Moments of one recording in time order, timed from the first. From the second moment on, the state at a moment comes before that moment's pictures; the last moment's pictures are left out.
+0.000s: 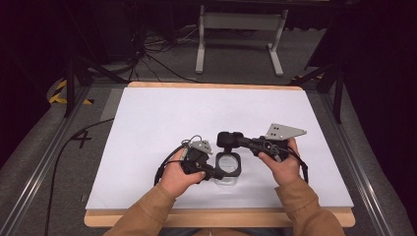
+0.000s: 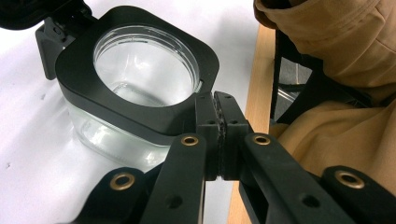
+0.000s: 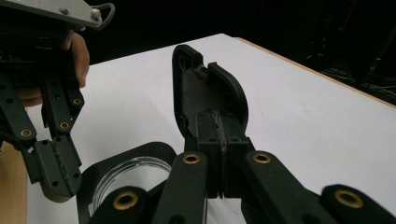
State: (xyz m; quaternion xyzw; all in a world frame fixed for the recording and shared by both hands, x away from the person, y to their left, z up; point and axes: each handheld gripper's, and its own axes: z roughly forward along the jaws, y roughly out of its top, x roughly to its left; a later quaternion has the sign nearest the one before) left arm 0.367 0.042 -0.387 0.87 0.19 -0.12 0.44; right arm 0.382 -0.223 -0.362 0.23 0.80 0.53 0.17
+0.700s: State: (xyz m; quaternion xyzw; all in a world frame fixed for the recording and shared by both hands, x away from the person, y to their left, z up) left arm 0.362 0.076 -0.350 0.86 0.20 -0.05 0.46; right arm 0.367 -0.242 -0.337 0.25 0.78 0.54 0.17
